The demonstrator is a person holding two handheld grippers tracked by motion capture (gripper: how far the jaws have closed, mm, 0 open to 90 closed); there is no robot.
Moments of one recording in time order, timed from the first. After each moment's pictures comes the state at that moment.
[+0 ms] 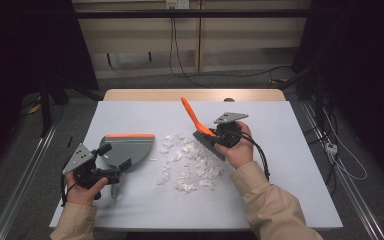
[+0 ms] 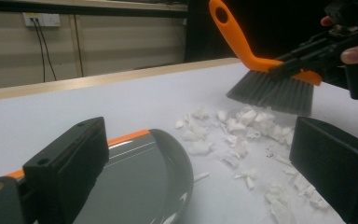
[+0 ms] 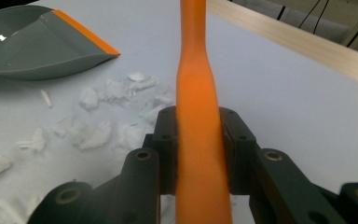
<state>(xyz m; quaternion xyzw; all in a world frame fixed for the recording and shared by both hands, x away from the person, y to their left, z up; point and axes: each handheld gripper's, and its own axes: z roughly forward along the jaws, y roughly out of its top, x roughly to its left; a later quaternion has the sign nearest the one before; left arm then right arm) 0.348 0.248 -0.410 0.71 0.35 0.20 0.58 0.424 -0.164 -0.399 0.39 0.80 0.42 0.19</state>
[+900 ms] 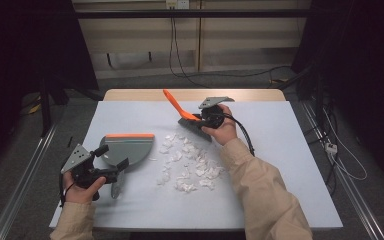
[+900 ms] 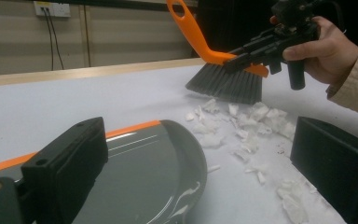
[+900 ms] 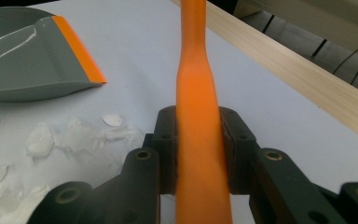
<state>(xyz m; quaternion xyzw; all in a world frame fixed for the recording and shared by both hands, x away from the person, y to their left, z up) 0.352 0.256 -0.416 0.70 0.37 0.20 0.58 0.514 -0.137 -0.424 0.29 0.83 0.45 0.17</state>
